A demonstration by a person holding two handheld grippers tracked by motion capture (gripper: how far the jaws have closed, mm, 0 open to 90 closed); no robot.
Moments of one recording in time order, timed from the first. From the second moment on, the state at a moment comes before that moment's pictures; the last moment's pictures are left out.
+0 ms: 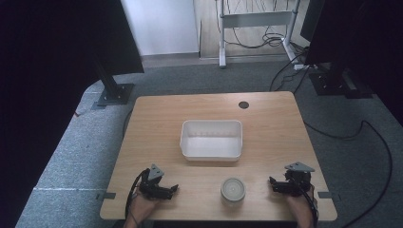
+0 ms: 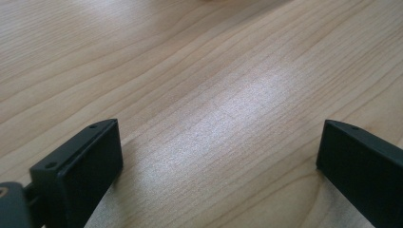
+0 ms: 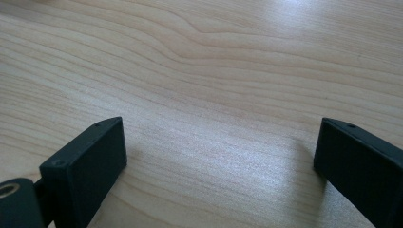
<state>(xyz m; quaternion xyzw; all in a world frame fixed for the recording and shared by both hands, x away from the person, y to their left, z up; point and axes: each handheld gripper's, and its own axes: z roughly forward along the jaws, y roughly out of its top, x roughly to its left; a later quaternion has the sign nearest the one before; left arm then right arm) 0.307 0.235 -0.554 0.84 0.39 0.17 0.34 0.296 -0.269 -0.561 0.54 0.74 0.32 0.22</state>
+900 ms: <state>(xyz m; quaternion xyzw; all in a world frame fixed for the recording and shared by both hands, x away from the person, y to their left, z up) 0.306 0.236 -0.554 0.82 0.42 0.18 0.34 0.294 -0.267 -0.561 0.52 0.76 0.32 0.21</state>
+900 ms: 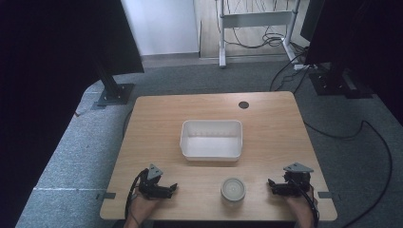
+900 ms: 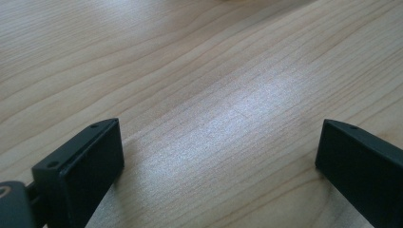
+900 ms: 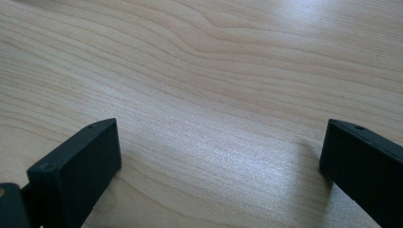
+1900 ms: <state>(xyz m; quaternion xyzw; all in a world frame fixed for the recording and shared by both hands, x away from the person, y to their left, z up) 0.306 0.236 -0.554 0.82 0.42 0.18 0.34 0.278 -0.260 -0.545 0.50 0.76 0.35 0.22</state>
